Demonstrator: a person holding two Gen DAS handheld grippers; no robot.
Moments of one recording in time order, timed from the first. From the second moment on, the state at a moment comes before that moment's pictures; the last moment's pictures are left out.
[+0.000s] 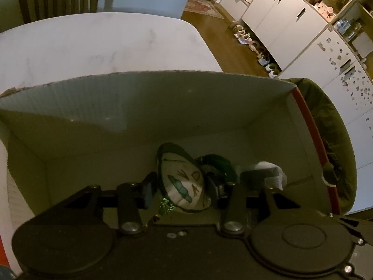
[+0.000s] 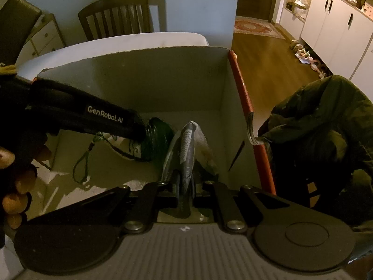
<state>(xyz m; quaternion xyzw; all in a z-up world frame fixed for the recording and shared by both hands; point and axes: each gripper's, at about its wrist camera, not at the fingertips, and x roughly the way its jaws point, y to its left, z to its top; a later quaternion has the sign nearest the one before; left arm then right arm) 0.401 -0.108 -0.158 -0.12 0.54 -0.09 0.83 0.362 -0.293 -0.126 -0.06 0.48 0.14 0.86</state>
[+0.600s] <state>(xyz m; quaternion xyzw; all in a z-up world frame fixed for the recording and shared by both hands) 0.377 -0.110 -0.121 -0.11 0.50 -0.08 0.85 0.349 -0.307 -0.106 -0.03 0.46 0.15 0.87</state>
